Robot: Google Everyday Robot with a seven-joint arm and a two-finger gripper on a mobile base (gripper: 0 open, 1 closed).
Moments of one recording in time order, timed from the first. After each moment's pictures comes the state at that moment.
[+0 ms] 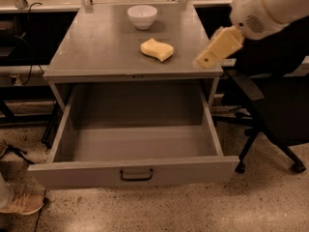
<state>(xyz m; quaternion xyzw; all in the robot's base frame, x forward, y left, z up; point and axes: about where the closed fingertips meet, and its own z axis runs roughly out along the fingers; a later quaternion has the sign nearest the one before) 0.560 -0.146 1.016 -0.47 0.78 -0.01 0.40</state>
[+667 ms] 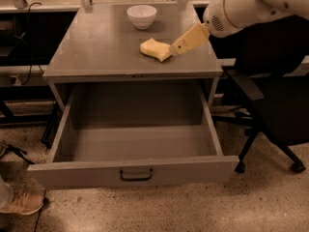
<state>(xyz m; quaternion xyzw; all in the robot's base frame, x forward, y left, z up) 0.661 -0.113 0.978 -0.40 0.80 0.05 0.44</state>
